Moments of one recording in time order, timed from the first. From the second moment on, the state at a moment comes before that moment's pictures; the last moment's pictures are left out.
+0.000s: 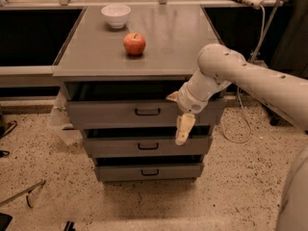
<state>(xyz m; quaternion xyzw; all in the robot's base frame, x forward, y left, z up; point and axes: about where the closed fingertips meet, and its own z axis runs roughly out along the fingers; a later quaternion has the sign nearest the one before) 0.604 -0.080 0.688 -0.72 0.65 0.14 0.18</state>
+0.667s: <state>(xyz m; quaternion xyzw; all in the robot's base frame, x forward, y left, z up) 0.623 -0.070 0.678 -0.74 0.64 0.10 0.19</state>
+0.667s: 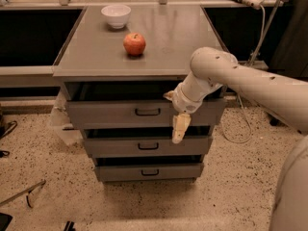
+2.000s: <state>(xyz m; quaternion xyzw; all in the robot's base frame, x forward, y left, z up) 0.614 -0.059 0.666 -0.72 0.67 0.17 0.09</state>
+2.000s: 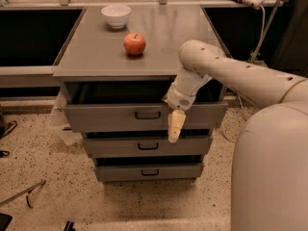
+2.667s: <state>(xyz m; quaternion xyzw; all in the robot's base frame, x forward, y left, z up) 0.595 -0.066 0.666 -0.71 0.68 0.17 0.09</state>
